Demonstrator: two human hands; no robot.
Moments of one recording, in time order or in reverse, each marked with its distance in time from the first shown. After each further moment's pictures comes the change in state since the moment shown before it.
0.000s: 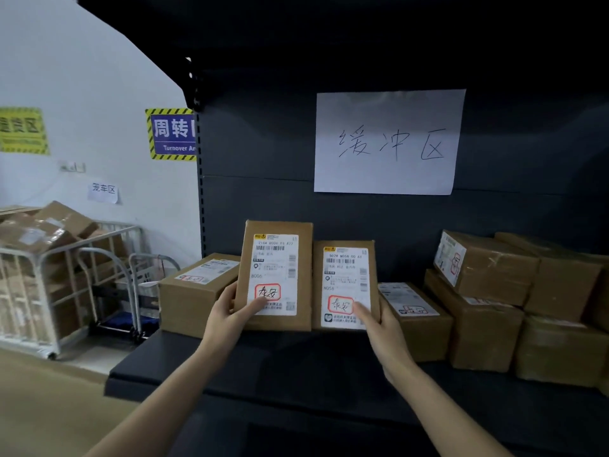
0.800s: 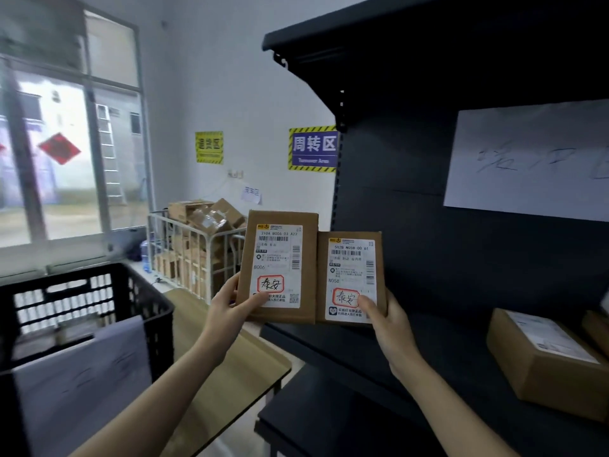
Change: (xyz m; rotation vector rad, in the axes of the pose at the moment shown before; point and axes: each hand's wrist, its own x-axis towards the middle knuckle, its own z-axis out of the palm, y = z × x) left_hand -0.125 0.048 -0.148 0.126 0.419 0.115; right_hand -0.058 -0.043 0.140 0.153 -0.408 -0.169
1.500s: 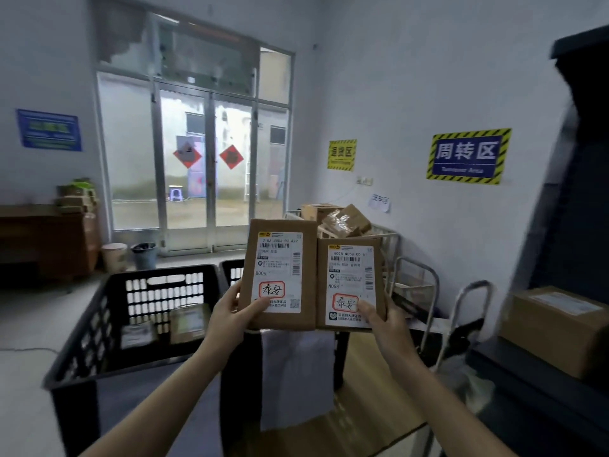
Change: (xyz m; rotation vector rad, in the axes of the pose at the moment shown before) left_hand -0.070 0.022 -0.341 0.100 0.373 -0.045; right_hand -0.052 -0.012 0.344 0.097 -0.383 0.028
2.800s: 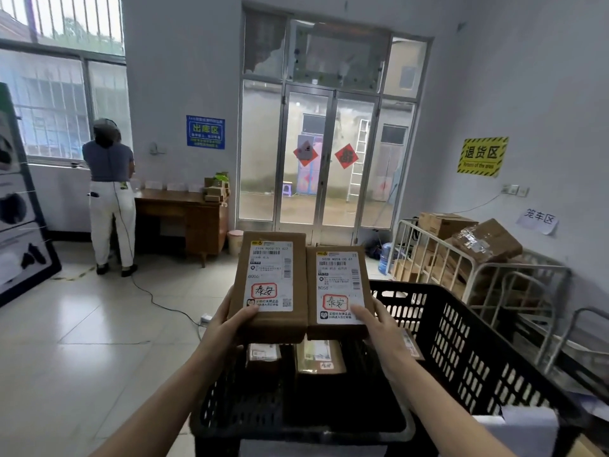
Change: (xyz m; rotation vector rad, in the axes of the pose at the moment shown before) left_hand 0.097 -0.058 -0.274 -0.129 0.319 -0.188; right_hand 0.134 0.054 0.328 0.139 -0.469 0.159
